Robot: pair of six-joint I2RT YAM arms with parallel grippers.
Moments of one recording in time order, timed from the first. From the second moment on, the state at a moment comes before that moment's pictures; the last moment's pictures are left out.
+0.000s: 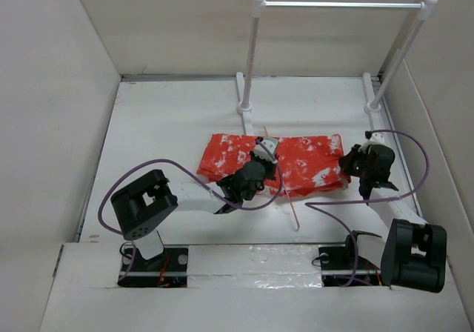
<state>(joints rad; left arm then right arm) -1.10 1.66 0.77 0.74 -0.55 -0.27 -0.20 1.10 0.39 0.20 -0.23 0.21</state>
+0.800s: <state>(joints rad) -0.93 1.66 0.92 0.48 0.07 -0.11 -0.22 1.24 0.40 0.33 -0.26 0.23</state>
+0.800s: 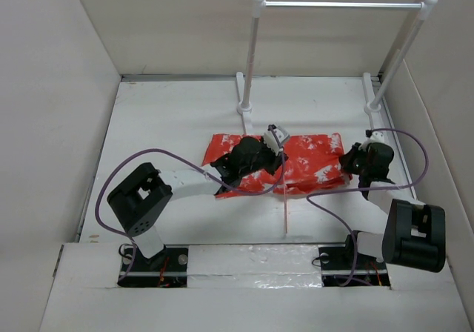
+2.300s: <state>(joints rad) -0.99 1.62 0.95 0.40 -0.18 -0.22 0.87 0.81 0.42 0.06 0.24 0.40</state>
